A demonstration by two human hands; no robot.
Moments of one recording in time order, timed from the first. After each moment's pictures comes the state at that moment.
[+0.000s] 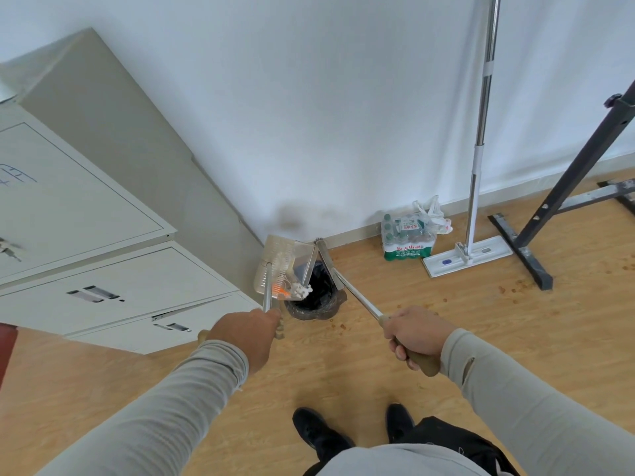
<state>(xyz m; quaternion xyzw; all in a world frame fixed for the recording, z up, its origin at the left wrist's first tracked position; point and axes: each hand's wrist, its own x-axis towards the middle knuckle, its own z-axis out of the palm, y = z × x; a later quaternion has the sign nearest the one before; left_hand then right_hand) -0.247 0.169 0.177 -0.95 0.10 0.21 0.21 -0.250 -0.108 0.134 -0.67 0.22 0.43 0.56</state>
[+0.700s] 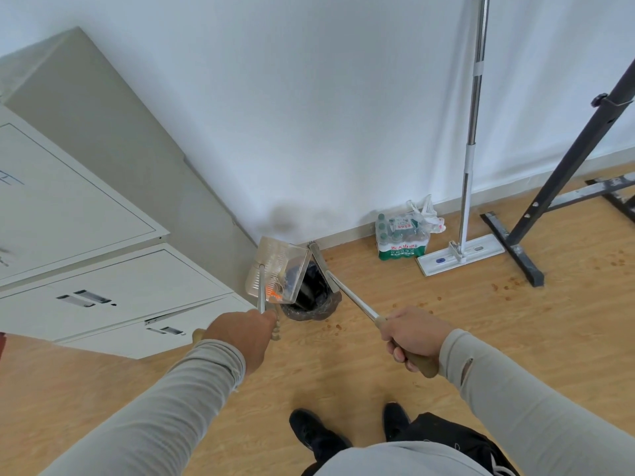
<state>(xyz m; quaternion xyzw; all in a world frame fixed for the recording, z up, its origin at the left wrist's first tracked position) -0.245 0.165 0.181 -0.94 0.11 0.24 0.24 -0.255 -0.110 0.137 -0.67 0.22 0.43 0.56</state>
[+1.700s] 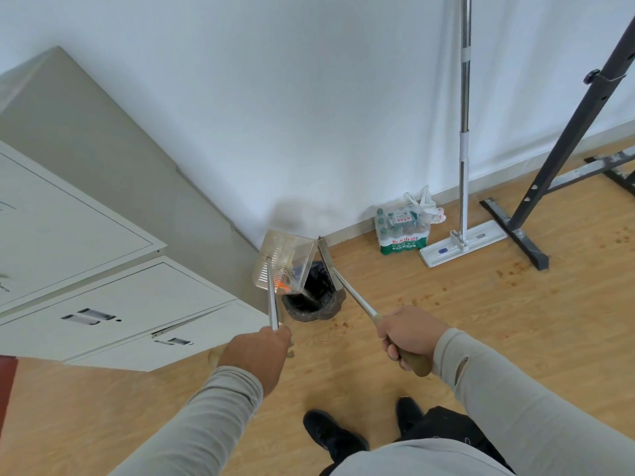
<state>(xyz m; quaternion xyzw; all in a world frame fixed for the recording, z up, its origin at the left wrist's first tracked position) -0.262 0.149 0.170 -0.94 0.12 0.23 0.22 -0.255 -0.100 0.128 -0.64 0.24 0.41 0.60</state>
